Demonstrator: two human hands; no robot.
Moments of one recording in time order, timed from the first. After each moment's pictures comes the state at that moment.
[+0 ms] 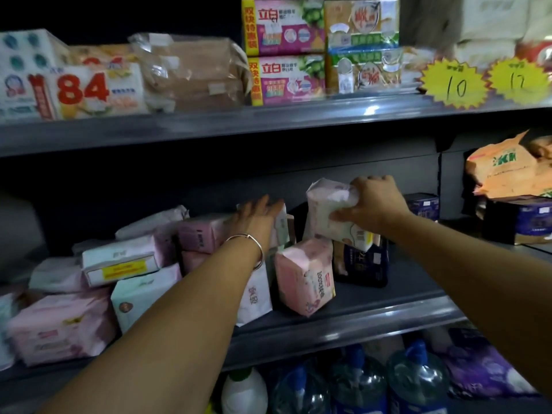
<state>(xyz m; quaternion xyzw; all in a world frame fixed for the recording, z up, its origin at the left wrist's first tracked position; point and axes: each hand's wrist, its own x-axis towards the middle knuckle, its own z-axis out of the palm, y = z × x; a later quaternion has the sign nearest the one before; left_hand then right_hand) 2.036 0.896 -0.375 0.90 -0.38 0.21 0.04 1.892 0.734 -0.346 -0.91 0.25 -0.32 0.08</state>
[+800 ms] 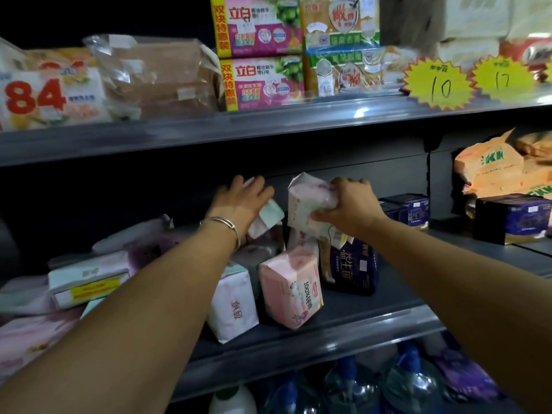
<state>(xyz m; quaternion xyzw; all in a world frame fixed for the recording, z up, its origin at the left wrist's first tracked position) 2.027 0.888 -0.328 0.79 -0.40 0.45 -0.12 1.913 0.724 -0.347 -0.90 0.22 -0.35 0.12</state>
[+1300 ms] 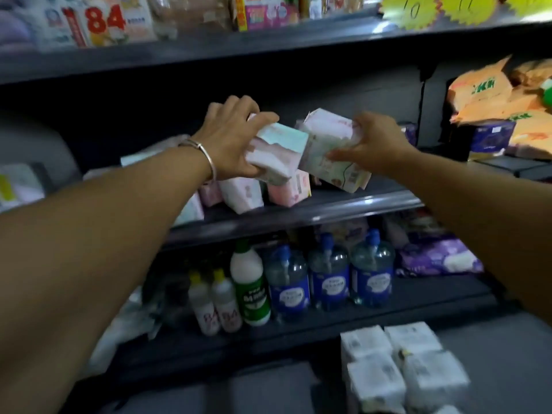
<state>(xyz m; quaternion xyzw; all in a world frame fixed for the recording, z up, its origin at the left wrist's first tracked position) 1.886 0.998 -0.341 0.79 -0.50 0.36 -0.01 1.762 0.788 -0.374 -0.90 0.20 -0.35 0.17</state>
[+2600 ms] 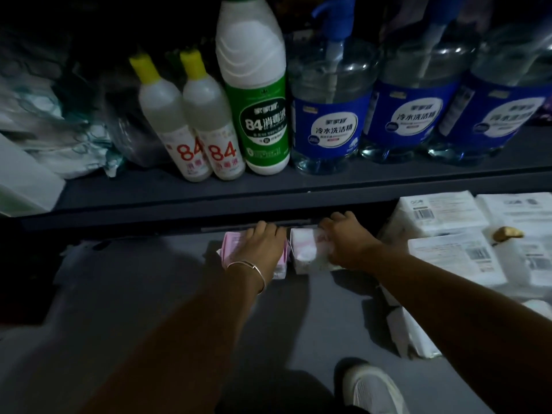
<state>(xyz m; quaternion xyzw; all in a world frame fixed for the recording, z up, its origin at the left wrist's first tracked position) 1.891 1.042 -0.873 0.91 -0.39 -0.11 -0.13 1.833 0.876 -0.865 -0.97 0.08 0.18 0.14</state>
